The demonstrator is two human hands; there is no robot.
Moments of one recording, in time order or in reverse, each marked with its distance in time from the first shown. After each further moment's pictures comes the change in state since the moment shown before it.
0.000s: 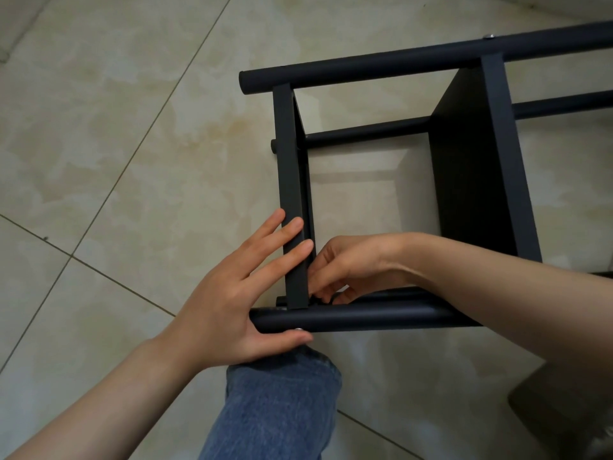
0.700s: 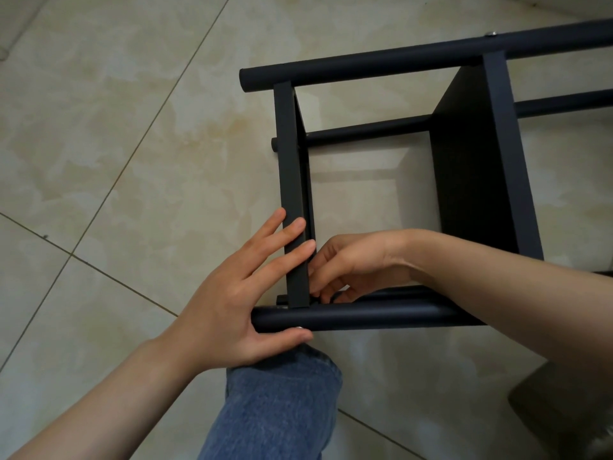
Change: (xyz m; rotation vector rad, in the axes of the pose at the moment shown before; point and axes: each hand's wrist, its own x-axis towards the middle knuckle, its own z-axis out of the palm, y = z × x) left_hand 0.000 0.001 0.001 -0.041 -0.008 -0.017; right_hand -0.003 -0.002 -0.001 0.023 -0.041 -0.002
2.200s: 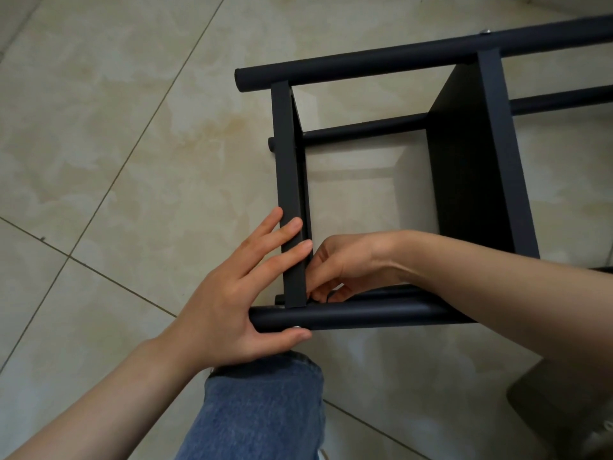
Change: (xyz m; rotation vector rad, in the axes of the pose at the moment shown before) left_hand 0.000 -0.001 0.002 -0.034 0.016 -0.003; right_hand 0.007 0.002 0.001 -0.026 0.027 0.009
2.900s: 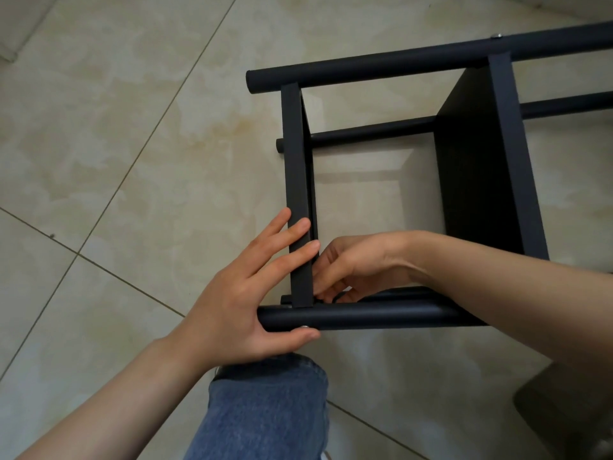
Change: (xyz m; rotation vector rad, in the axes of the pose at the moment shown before) left_hand -0.002 0.002 0.000 -0.006 0.012 -0.018; right_hand 0.000 0.001 -0.002 0.034 -0.012 0.016
